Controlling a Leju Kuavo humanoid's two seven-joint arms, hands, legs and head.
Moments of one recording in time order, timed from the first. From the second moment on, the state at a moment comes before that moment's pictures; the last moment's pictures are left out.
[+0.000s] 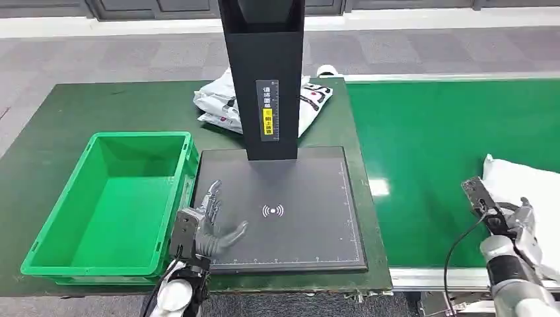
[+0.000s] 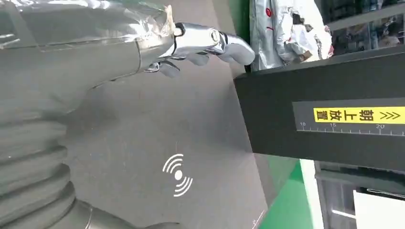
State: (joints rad) left arm -0.05 -0.22 -0.15 -1.26 -0.10 0.11 -0.34; right arm -0.54 -0.29 -0.29 -0.42 1.06 -0.29 0.18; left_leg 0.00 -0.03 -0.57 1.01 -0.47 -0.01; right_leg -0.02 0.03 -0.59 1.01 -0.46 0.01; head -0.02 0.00
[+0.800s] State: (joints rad) left arm -0.06 -0.21 -0.15 -1.21 -0.09 0.11 -0.34; right arm -0.63 -0.31 -0.02 -0.30 1.55 -0.03 0.55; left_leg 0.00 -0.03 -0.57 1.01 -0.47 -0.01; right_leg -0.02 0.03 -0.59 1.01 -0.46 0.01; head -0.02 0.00
